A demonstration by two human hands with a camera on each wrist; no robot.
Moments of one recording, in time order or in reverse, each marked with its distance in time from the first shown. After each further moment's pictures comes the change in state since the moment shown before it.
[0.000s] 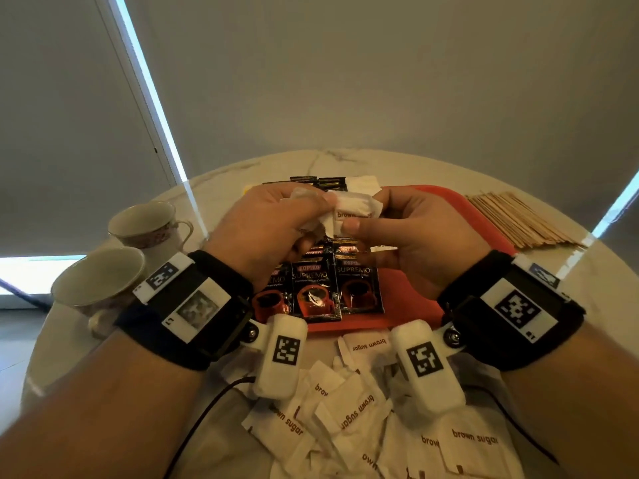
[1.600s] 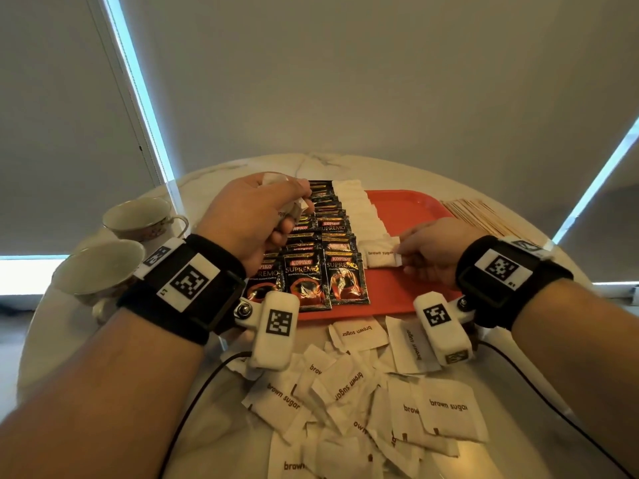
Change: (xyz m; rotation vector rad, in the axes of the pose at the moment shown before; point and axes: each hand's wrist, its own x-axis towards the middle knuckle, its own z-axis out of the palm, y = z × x) left_hand 0.012 -0.004 -0.014 -0.178 0.076 -0.062; right_hand 0.001 -0.005 -0.042 -0.358 0.387 0.544
